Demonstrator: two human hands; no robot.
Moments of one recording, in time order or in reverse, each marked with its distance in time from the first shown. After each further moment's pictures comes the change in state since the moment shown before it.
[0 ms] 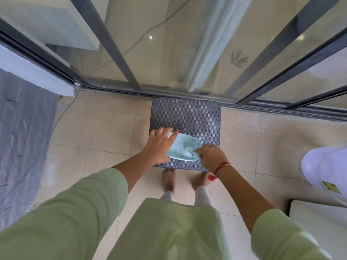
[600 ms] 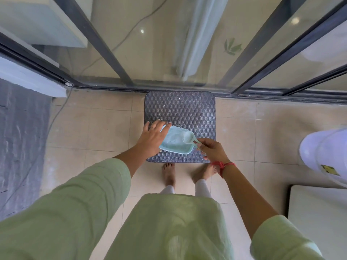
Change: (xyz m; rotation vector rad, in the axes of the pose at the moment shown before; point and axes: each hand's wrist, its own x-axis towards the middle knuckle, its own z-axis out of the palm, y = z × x) left_hand 0.010 -0.013 0.026 0.046 -0.020 0.028; right_hand -0.021 0.006 0.012 1.299 0.103 0.368
